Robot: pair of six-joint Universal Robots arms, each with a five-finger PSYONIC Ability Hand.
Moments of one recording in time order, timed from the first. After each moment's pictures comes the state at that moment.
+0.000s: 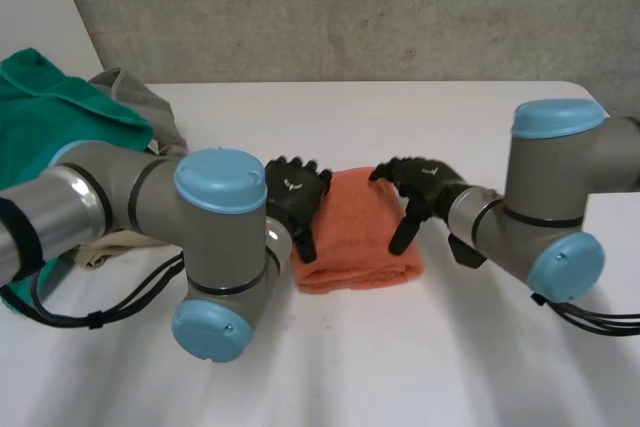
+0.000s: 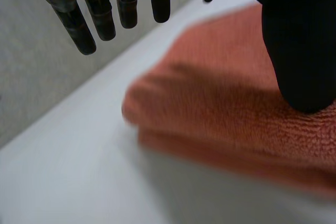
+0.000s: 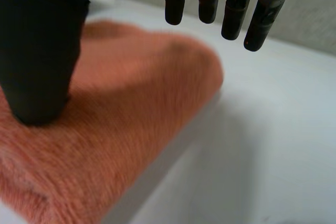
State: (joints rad) left arm 4.00 -2.31 -1.18 3.20 -1.73 3.44; right arm 1.99 -0.84 1.15 0.13 1.29 3.07; left_hand 0.19 0.21 0.21 0.21 0.05; right_hand 0.21 0.22 0.21 0.24 0.07
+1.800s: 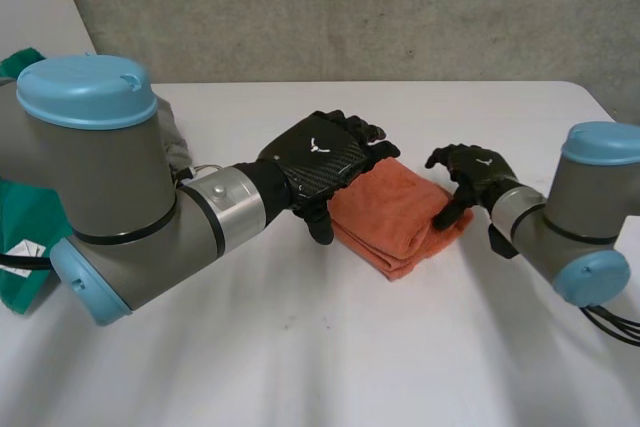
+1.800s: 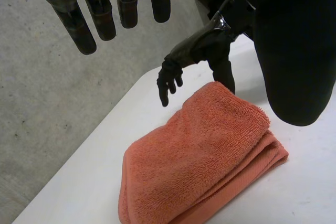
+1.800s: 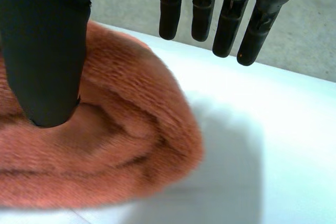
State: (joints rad) left arm 4.12 -2.02 -1.26 3.07 -1.11 3.57; right arm 1.84 -0.84 1.30 -0.16 1.32 3.13; left_hand 0.20 0.21 0.21 0.21 0.05; right_hand 0.36 0.40 0.38 0.38 0.21
